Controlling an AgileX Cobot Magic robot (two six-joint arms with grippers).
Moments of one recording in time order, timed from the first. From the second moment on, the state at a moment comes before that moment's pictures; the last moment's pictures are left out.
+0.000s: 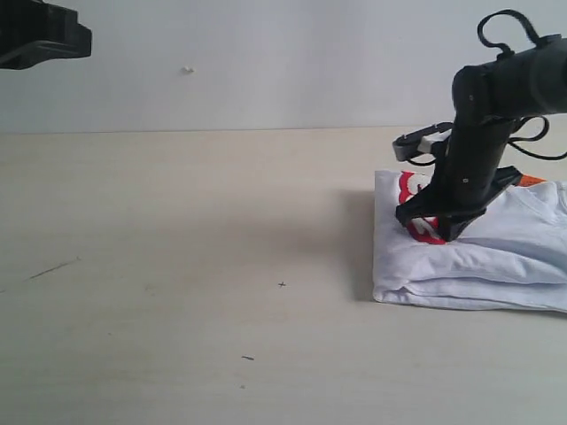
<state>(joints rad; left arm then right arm) -0.31 1.24 -1.06 -0.58 0.48 0.52 0.05 2.17 -1.48 -0.10 0.88 -0.07</state>
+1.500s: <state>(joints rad) -0.33 1.31 -1.03 -0.61 0.52 0.53 0.32 2.07 -1.61 0.07 0.75 0.07</state>
